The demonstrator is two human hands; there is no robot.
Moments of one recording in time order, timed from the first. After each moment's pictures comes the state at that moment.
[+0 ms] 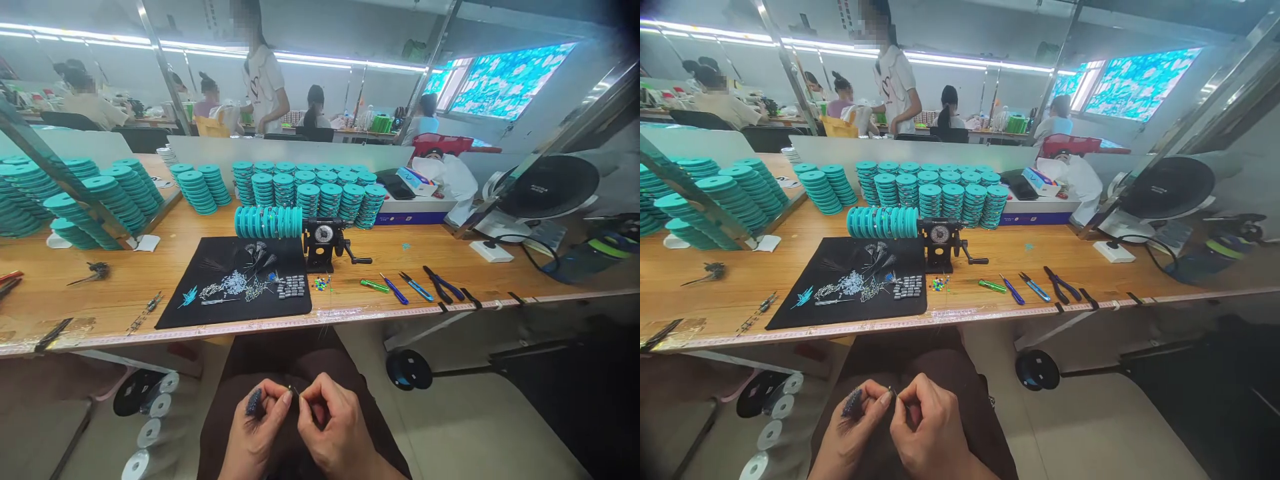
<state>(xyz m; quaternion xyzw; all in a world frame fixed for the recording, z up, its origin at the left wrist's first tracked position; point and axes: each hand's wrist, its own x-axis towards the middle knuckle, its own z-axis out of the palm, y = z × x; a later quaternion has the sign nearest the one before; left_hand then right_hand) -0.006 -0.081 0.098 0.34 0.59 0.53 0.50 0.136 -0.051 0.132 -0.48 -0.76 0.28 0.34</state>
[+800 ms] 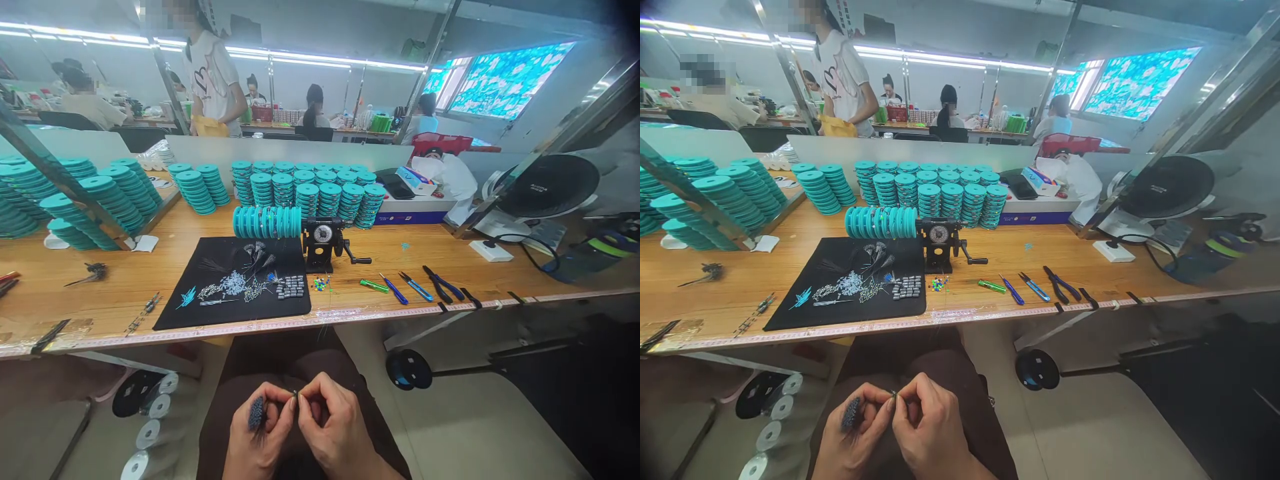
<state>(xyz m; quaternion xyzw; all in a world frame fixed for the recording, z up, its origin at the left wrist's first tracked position) 0.002 -0.082 0.112 0.42 0.65 0.50 0.38 0.138 -0.050 0.131 -0.49 -0.74 0.31 0.35</state>
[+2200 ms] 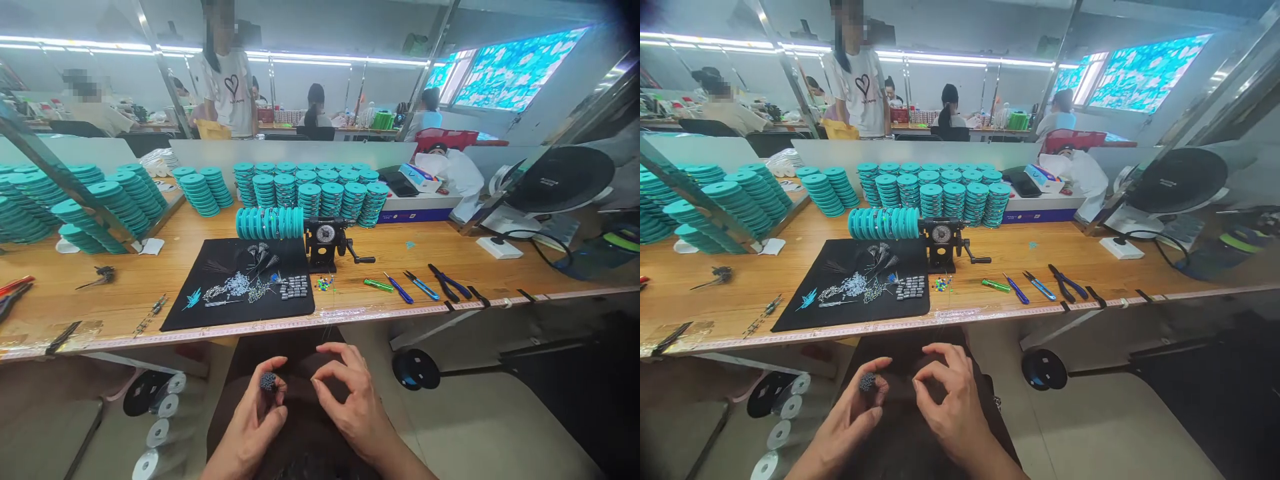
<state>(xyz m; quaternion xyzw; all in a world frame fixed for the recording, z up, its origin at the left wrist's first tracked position) -0.030 -0.072 0.128 0.41 0.52 0.47 0.58 0.162 -0.023 0.149 -0.47 -0.73 0.35 0.35</state>
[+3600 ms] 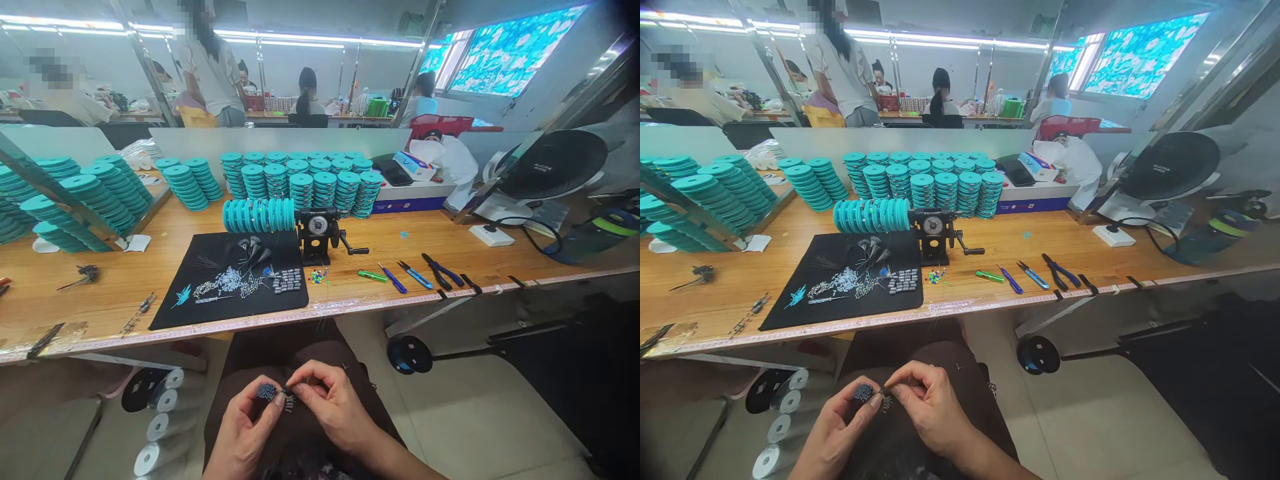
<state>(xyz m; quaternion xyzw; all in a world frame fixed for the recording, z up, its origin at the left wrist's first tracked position) -0.023 -0.078 0.135 0.43 0.59 0.42 0.54 0.144 -0.031 0.130 -0.42 -0.60 0.59 0.34</state>
